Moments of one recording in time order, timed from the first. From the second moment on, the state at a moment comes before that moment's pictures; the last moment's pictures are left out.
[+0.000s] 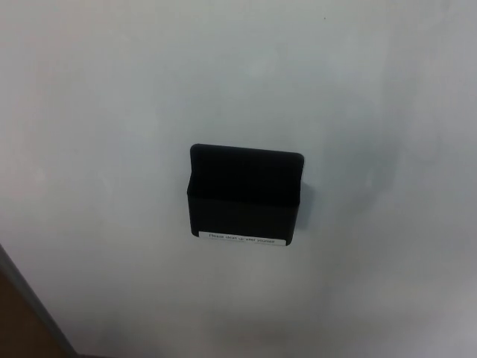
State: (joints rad) left_arm 0.14 0.17 0.13 0.97 -0.06 -0.17 -0.28; right_arm 0.13 -0.06 -0.02 0.93 -0.09 -0.32 0.10
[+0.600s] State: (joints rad) left_arm 0.29 0.28 0.13 0.33 -0.10 -0.33 -0.40; right_arm 0.13 -0.02 -0.07 0.96 -0.07 -0.56 0.10
